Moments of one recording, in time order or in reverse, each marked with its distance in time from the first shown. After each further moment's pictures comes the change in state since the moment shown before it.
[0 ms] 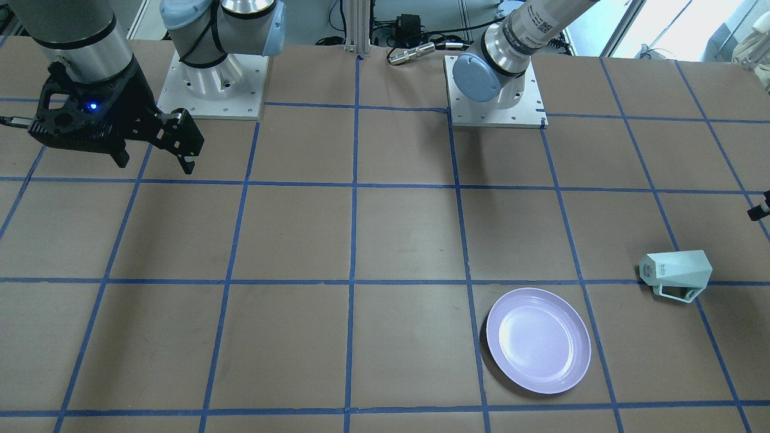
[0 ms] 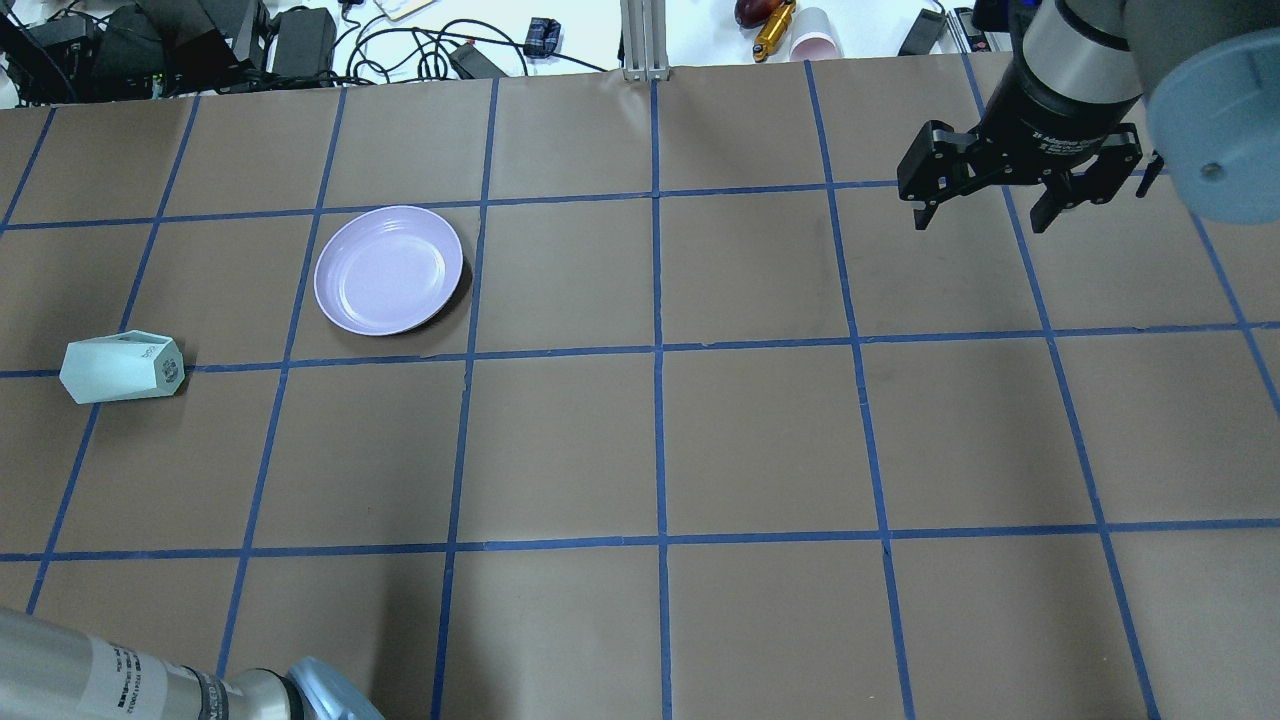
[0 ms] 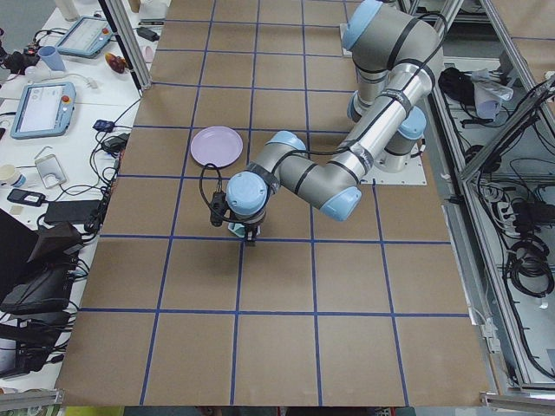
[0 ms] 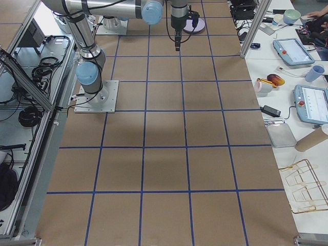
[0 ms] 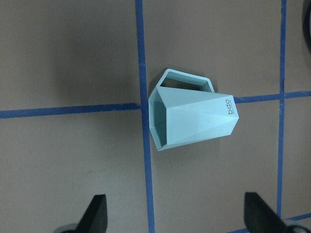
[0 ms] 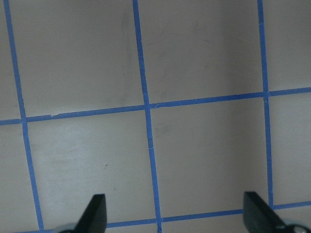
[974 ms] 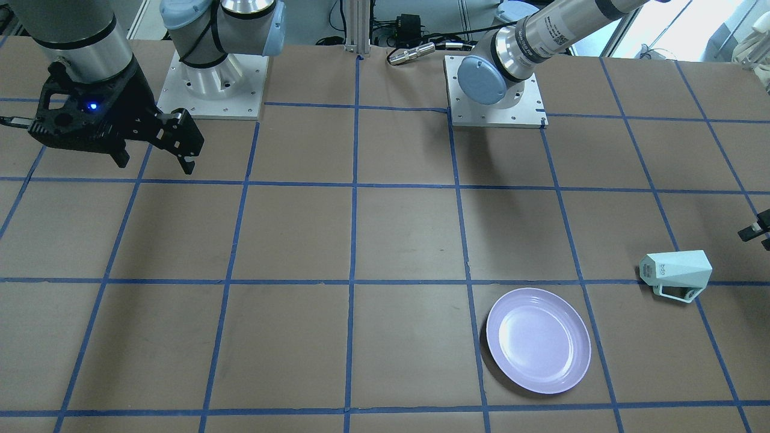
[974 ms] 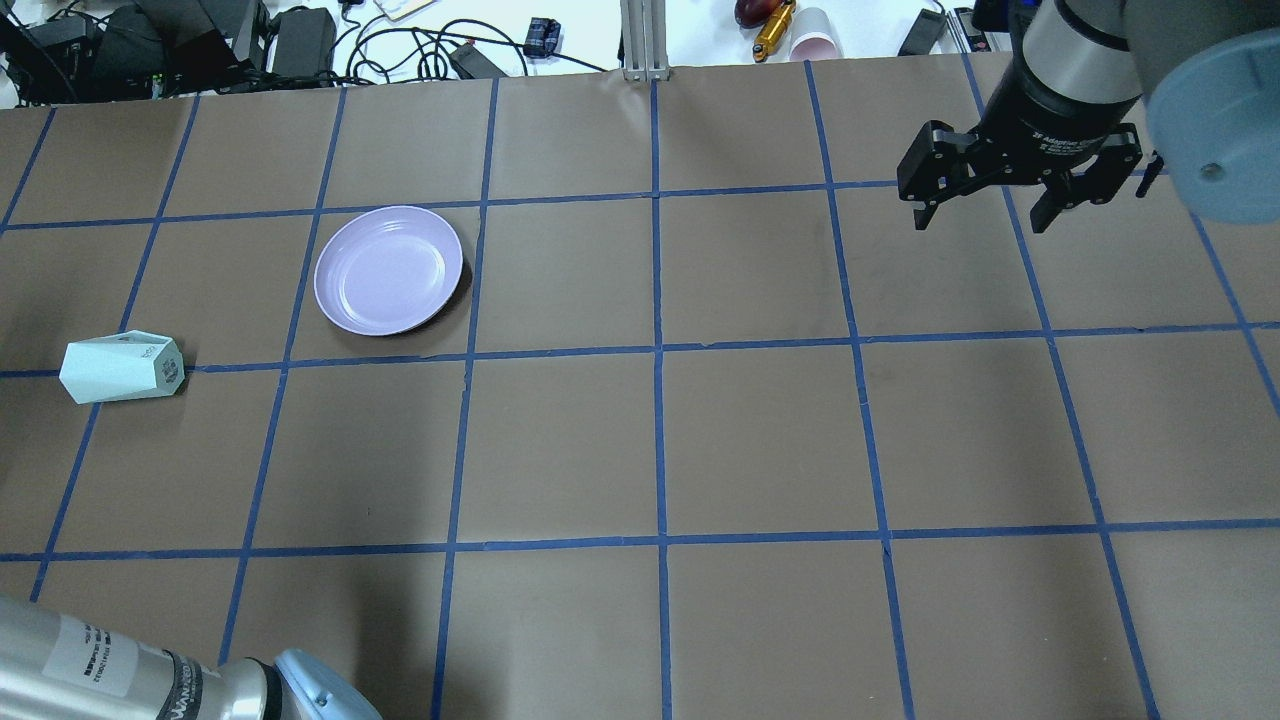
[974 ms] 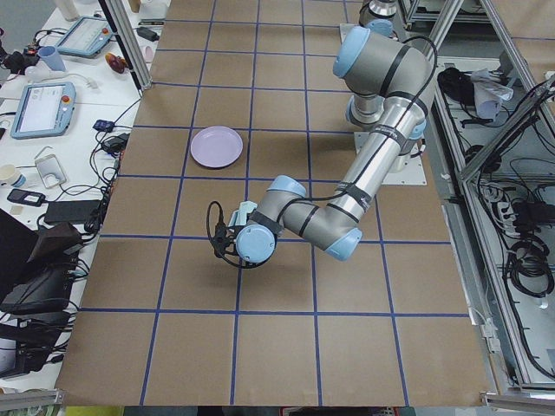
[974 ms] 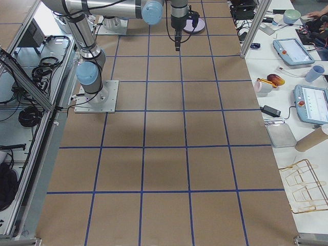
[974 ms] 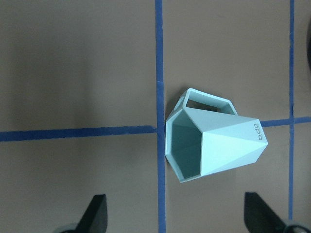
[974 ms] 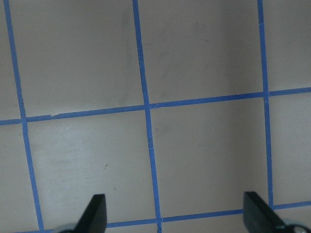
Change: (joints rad) left arm 0.073 -0.133 0.019 -0.016 -0.169 0.039; right arm 0.000 0.000 0.000 0.000 0.000 0.000
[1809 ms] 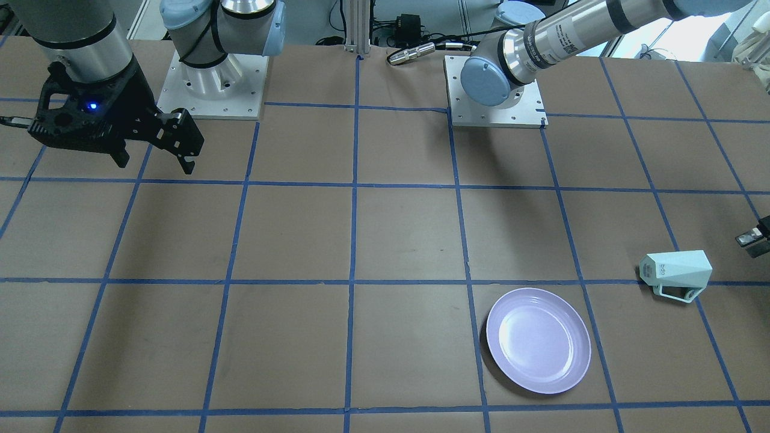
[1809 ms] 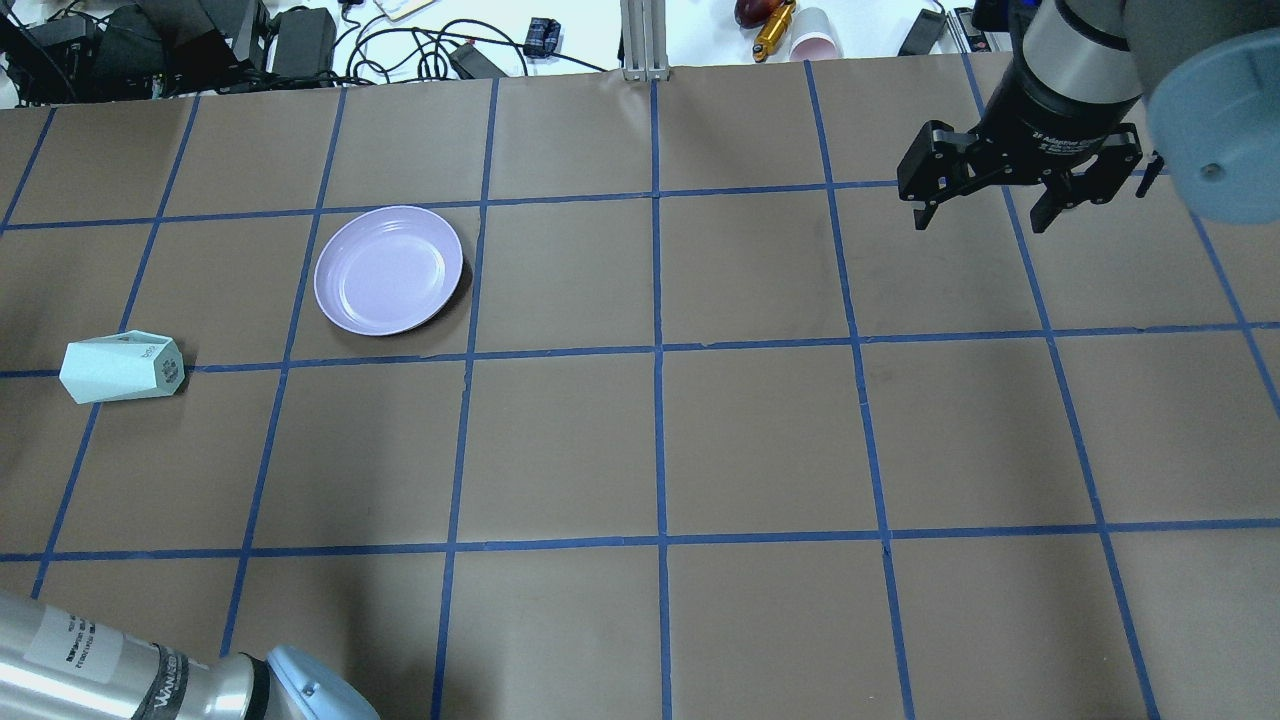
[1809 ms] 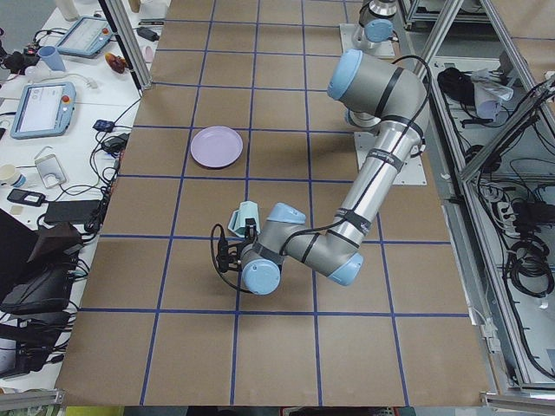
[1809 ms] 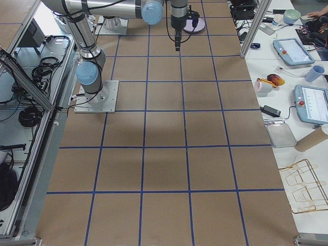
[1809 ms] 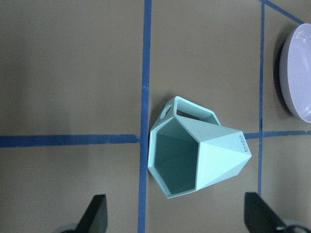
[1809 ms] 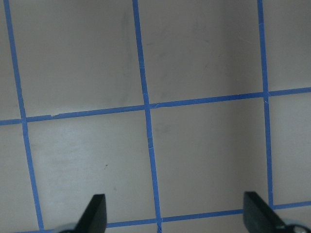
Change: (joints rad) left arm 0.041 -0.099 0.083 -0.169 -0.135 0.038; right arm 0.000 0.000 0.000 0.000 0.000 0.000
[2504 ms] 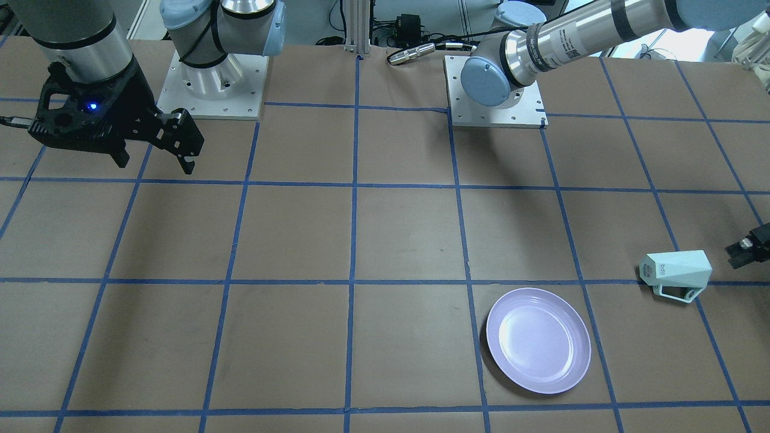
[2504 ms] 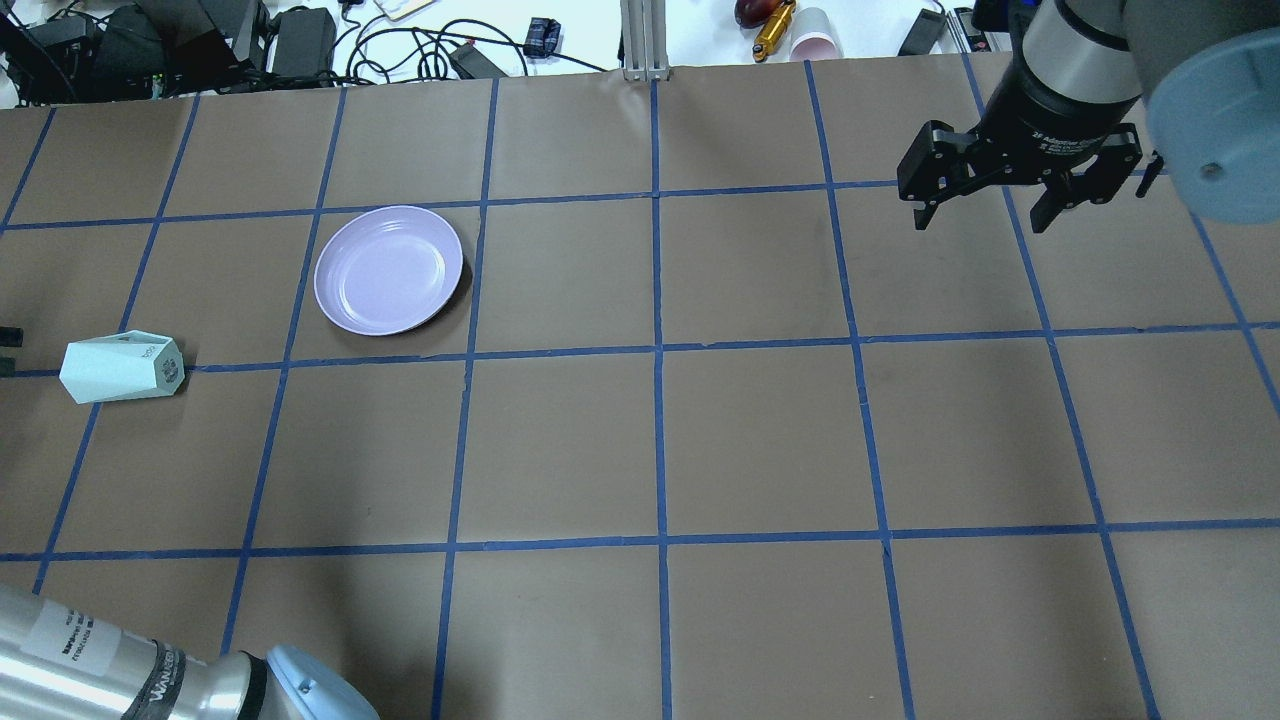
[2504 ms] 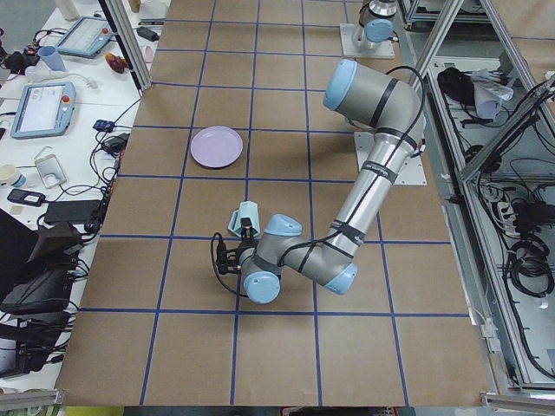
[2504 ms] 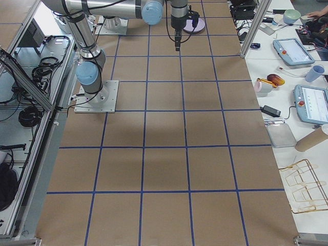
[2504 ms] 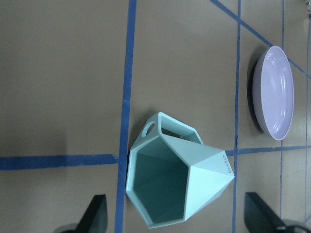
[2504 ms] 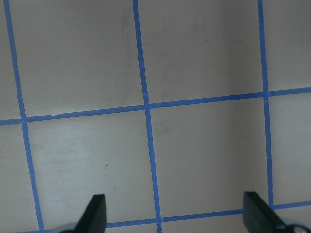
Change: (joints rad) left arm 0.002 -0.058 0.001 -0.064 -0.106 0.021; right arm 0.000 0.001 0.000 0.000 0.000 0.000
